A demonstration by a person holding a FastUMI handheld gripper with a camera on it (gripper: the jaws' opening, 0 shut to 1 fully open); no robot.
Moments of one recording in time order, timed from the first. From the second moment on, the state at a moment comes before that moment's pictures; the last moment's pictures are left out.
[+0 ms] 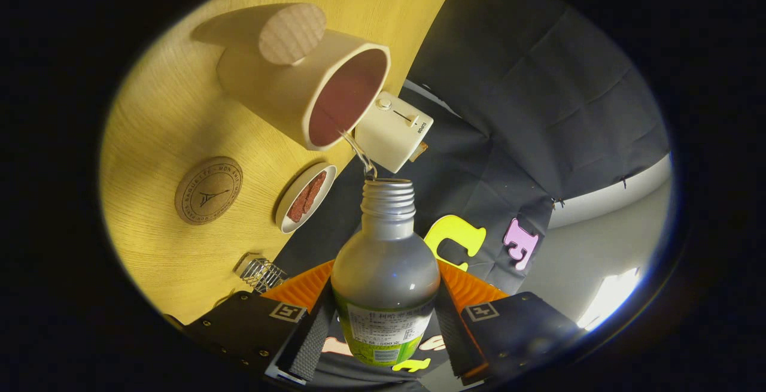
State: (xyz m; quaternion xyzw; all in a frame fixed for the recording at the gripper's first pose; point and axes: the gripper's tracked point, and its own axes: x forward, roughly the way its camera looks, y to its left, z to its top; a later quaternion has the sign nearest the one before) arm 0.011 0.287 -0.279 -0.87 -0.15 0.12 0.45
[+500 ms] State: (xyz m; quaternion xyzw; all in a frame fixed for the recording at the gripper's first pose) arm 0.003 0.293 -0.279 -0.88 -0.17 0.11 0.42
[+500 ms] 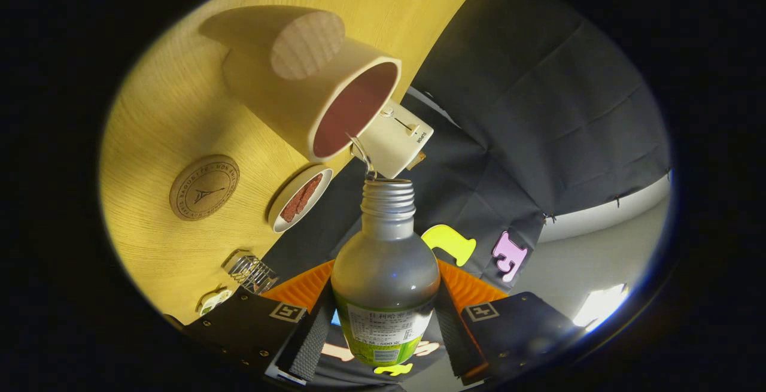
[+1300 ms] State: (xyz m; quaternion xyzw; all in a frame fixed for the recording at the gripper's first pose) arm -0.005 0.306 -0.287 -0.89 -0.18 0.12 0.40
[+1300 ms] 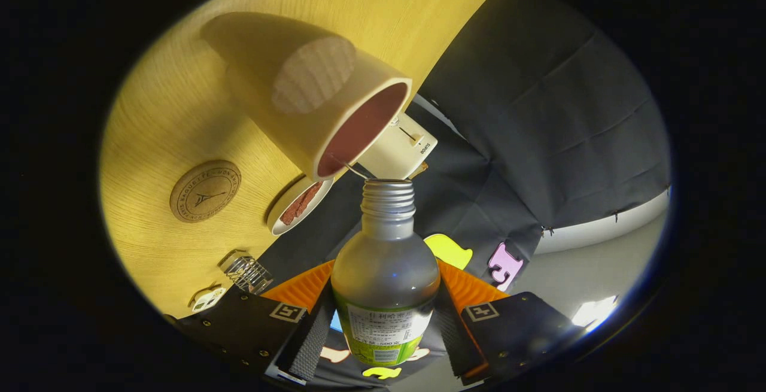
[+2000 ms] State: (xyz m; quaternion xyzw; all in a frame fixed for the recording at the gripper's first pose) arm -0.006 0.311 -0.287 -0.89 -0.18 0.13 0.39
